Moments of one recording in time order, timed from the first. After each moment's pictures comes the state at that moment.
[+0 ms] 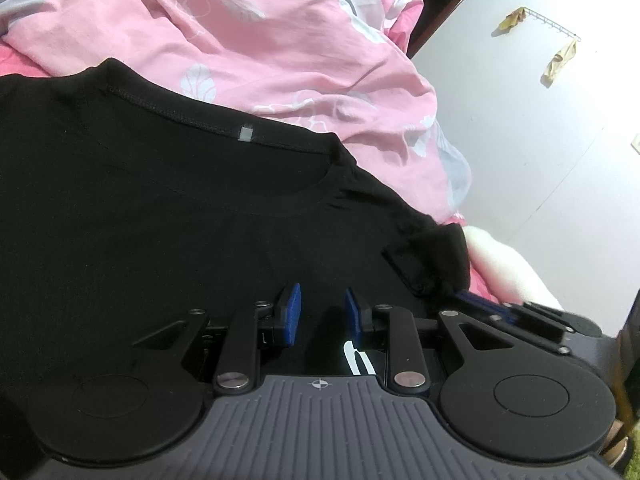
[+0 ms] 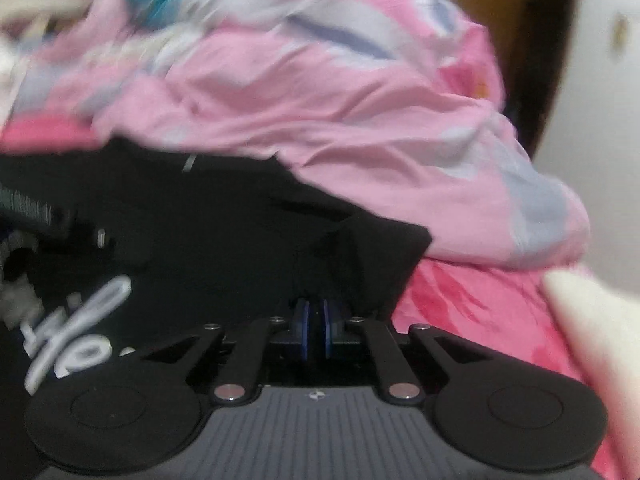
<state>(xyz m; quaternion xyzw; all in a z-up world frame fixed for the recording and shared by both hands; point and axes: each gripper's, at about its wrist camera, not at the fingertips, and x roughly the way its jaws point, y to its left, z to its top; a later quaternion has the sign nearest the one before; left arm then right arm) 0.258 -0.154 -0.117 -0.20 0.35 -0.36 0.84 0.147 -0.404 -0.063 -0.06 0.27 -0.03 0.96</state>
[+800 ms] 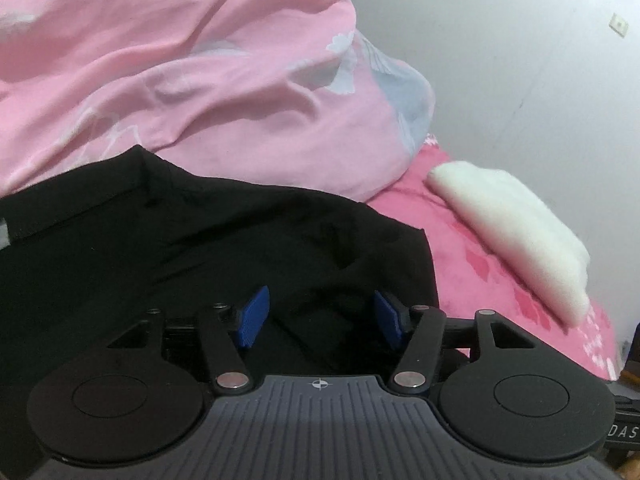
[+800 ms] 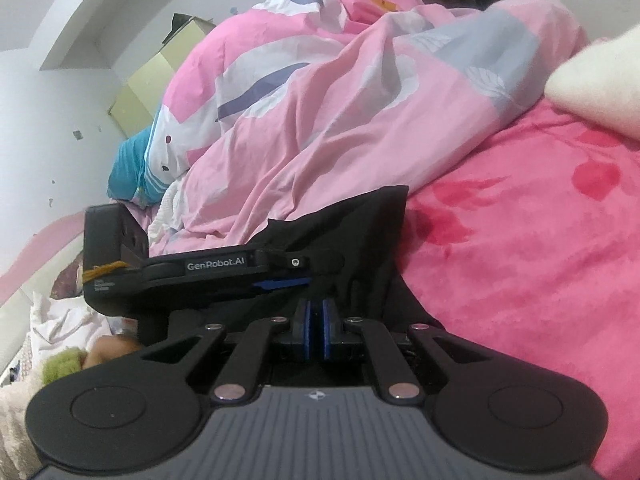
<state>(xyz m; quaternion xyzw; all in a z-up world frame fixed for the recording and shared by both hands) 0.311 -0.308 -0.089 -0.05 0.38 -0.44 0.81 0.117 -0.510 -0.081 0.30 0.23 0.08 0.92</state>
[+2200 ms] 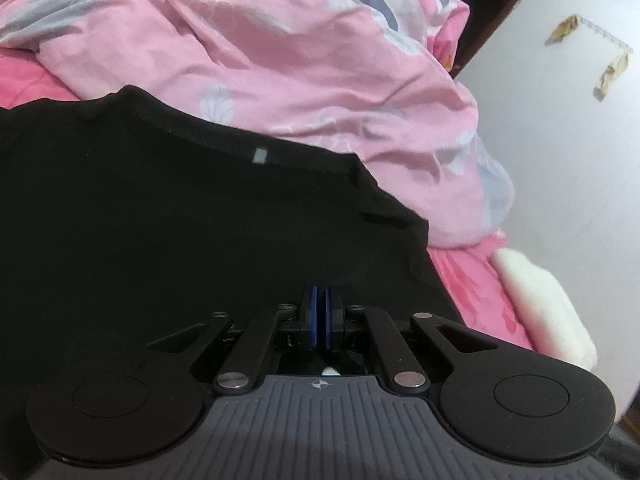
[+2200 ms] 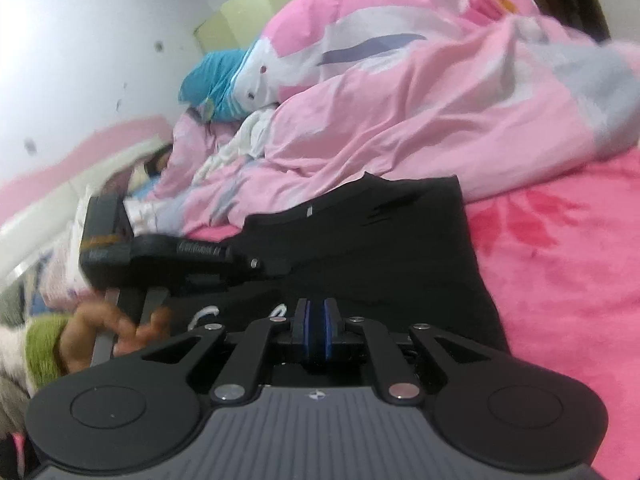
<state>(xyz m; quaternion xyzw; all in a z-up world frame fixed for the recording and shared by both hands) 0.261 -0.175 -0.090 -0.20 0.37 -0.28 0.86 0.096 -0.451 -0.049 0.14 0.26 0.19 0.94</state>
